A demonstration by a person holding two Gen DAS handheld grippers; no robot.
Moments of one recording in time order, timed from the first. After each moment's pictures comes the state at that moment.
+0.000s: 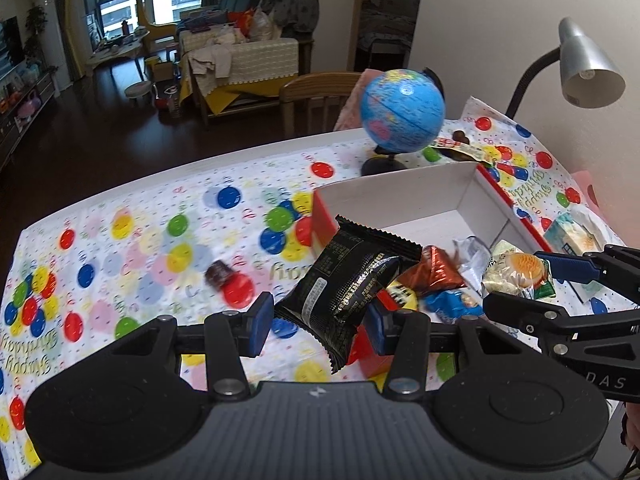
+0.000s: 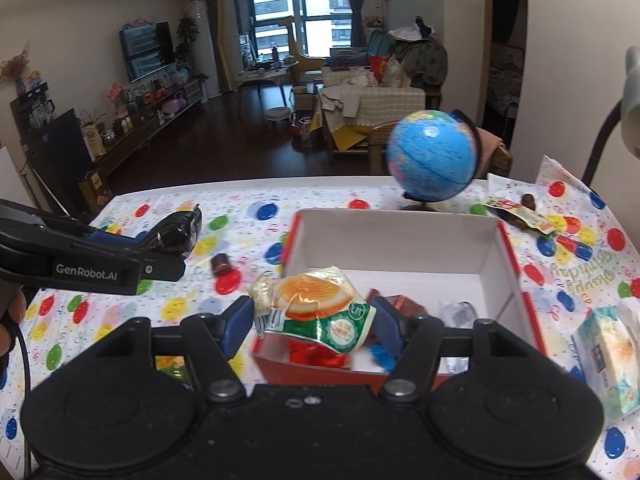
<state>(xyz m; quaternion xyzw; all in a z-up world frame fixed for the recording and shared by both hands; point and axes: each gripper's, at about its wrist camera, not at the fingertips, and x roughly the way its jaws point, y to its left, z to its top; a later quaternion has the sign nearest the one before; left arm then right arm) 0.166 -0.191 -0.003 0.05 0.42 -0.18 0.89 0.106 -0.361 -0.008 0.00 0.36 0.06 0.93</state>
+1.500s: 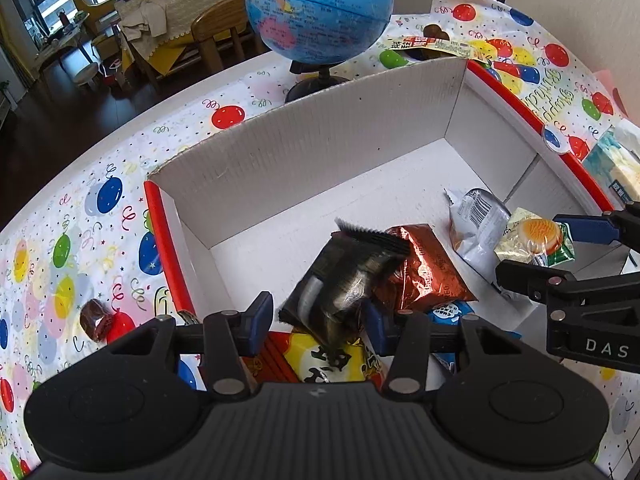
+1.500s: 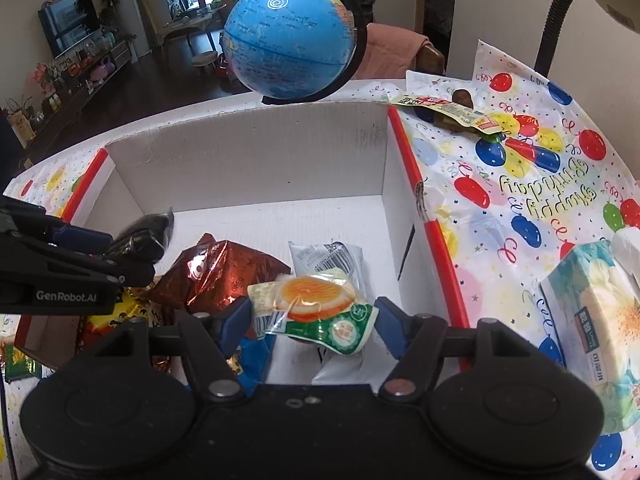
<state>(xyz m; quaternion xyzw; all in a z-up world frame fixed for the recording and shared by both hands) 0.254 -0.339 -0.113 0.16 0.50 -0.20 0.82 0.180 -0.487 -0.107 0.03 0.45 -0.02 0.89</state>
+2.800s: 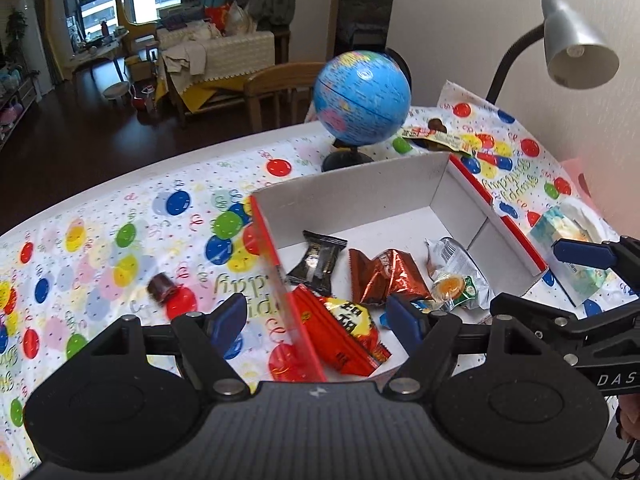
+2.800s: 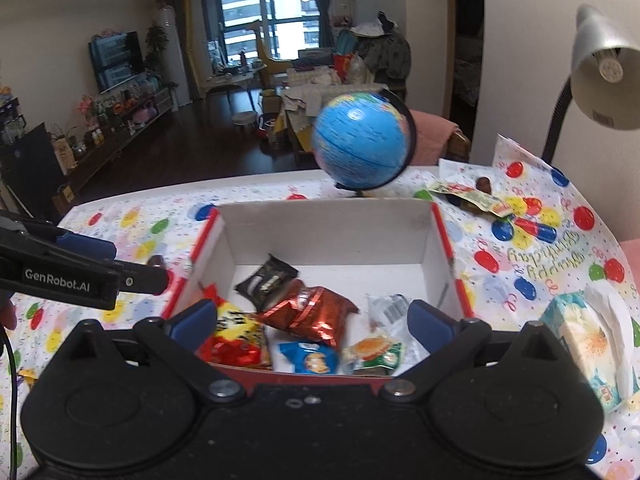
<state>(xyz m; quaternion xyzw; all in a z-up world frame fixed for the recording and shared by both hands) 0.179 -0.245 -0.021 0.06 0.43 -0.20 0.88 0.111 -0.427 -0.027 0.01 0.35 0.03 0.93</state>
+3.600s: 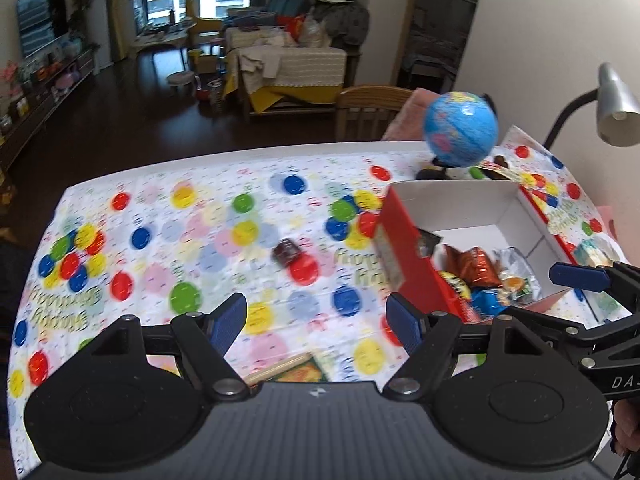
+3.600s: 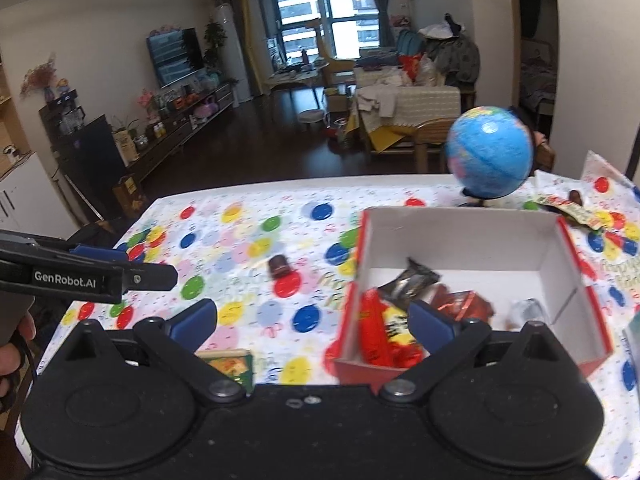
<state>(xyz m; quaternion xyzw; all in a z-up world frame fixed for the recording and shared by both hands) 0.141 -0.094 -0.006 0.00 0.42 -0.12 0.90 0.107 -0.307 -0.017 0.02 0.36 0.12 0.93</state>
